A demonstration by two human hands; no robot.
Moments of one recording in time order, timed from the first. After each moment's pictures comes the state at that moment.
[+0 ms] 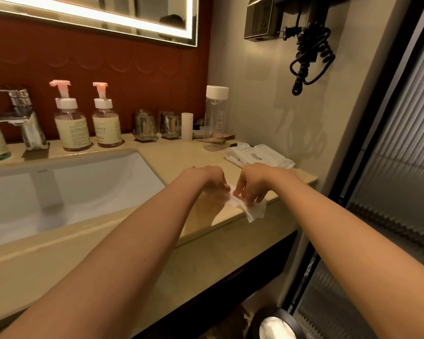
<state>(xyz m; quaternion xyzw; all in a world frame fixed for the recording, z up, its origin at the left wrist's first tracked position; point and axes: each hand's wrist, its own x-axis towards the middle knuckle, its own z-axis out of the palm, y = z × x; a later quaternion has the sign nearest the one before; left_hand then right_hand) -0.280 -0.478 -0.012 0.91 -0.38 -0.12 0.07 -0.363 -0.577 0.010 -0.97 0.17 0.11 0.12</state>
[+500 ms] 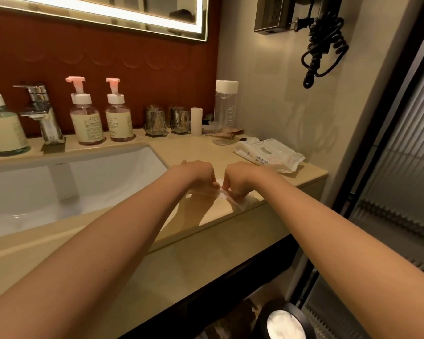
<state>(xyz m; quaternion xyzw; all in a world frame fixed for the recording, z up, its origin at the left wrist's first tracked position) -0.278 -0.432 -0.014 0.92 -0.38 -0.06 0.02 -0.352 -0.527 0.001 -0.99 0.10 0.10 -0.01</state>
